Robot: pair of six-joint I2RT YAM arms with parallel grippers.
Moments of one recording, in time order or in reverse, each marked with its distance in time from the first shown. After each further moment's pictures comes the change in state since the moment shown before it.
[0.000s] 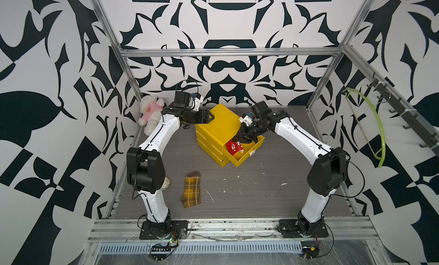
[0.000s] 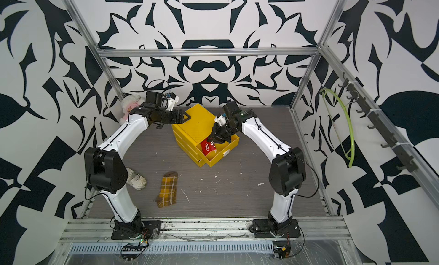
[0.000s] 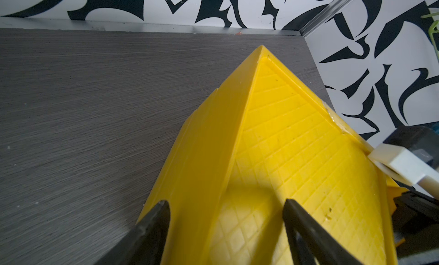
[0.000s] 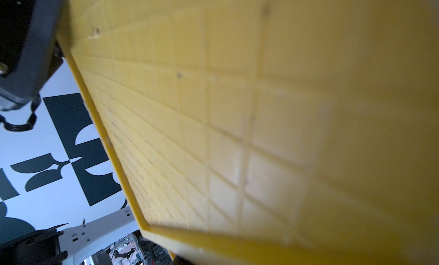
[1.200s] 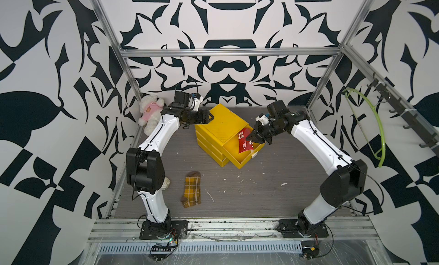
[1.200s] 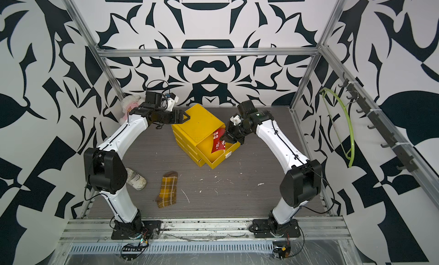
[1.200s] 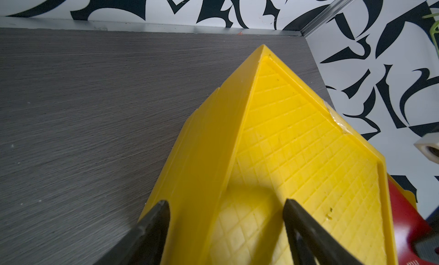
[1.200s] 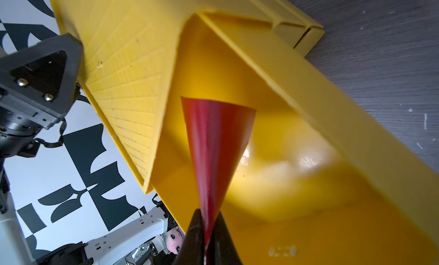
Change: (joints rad) left arm -0.001 -0.006 -0.007 0.001 -0.002 0.002; right arm -0.103 -0.179 -0.087 -0.090 0.060 0.103
